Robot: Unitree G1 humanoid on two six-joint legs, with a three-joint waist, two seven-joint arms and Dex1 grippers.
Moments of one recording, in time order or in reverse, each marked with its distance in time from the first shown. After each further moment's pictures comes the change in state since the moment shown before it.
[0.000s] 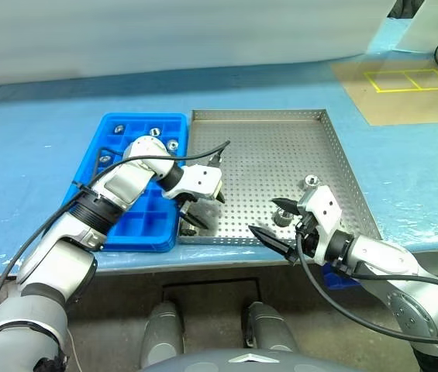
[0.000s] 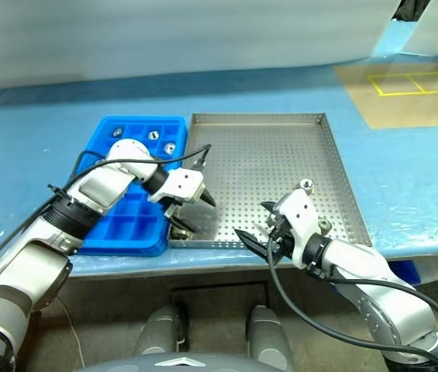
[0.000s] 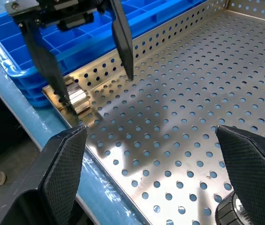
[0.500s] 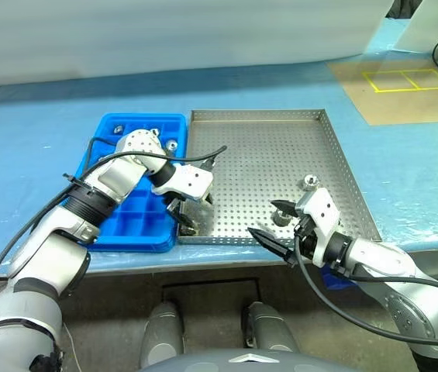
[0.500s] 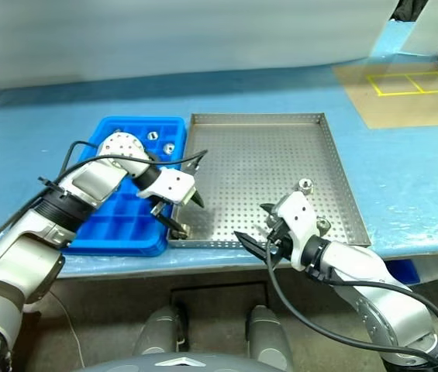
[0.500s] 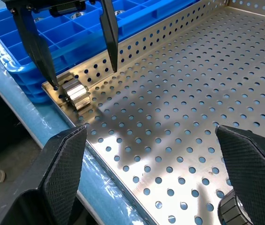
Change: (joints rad) left arm -0.020 0.054 -0.042 0.013 0.015 -0.016 -0.073; right arm 0.009 0.003 0.018 0.005 -0.022 -0.011 0.000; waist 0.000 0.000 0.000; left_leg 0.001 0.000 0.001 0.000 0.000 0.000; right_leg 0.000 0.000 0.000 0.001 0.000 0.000
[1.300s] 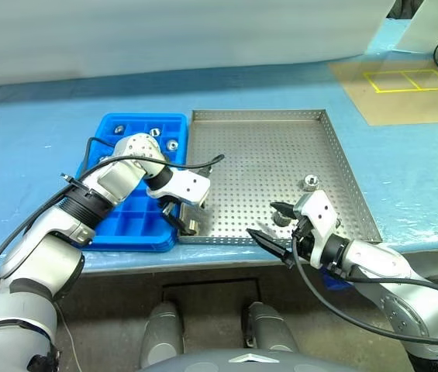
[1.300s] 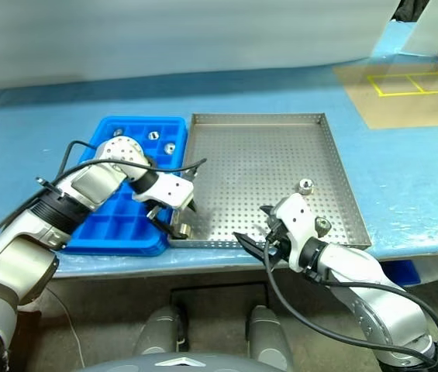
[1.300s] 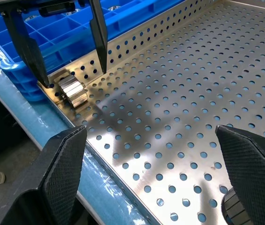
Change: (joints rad) left arm 0.006 0.014 -0.037 -0.022 0.052 0.034 0.000; right arm 0.018 0.024 0.011 0.014 -0.022 -0.010 -0.013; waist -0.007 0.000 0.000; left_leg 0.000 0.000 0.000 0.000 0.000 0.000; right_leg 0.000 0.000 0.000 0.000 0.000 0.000
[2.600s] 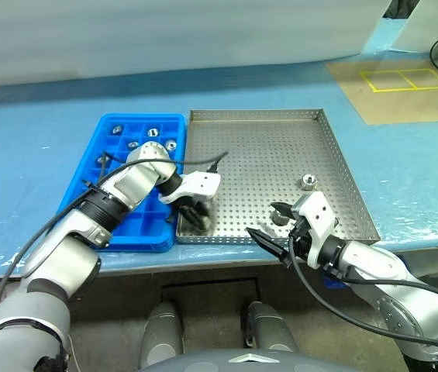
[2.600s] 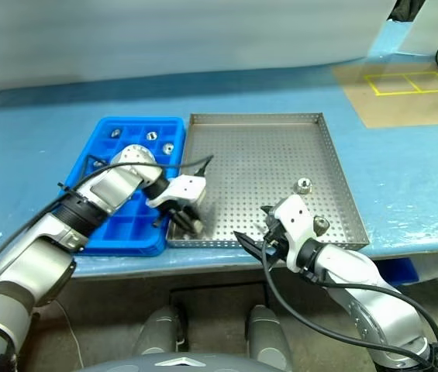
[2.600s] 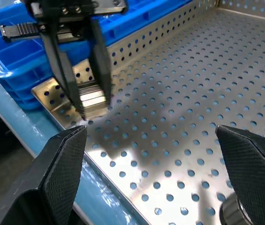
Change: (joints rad) left arm 0.005 -0.159 0.096 0.024 -0.121 0.374 0.085; right arm -0.041 0.040 0.036 0.014 -0.034 -0.009 -0.016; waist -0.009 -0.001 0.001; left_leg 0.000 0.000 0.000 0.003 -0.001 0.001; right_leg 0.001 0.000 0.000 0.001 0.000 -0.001
